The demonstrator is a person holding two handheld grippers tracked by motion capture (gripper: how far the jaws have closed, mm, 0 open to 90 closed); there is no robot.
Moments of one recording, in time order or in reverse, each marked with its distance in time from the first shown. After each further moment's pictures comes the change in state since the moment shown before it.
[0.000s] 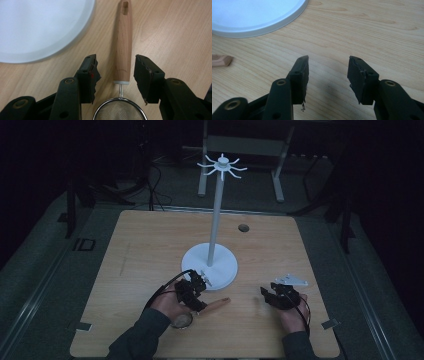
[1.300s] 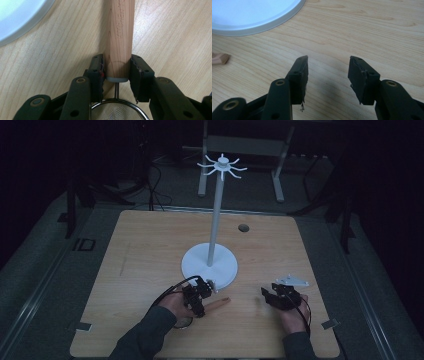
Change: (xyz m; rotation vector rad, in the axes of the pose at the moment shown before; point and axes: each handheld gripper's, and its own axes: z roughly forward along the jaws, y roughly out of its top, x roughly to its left) left arm 0.002 0.007 0.042 0.232 -0.084 -0.011; right arm -0.002 -0.002 0.000 0.010 -0.005 0.012
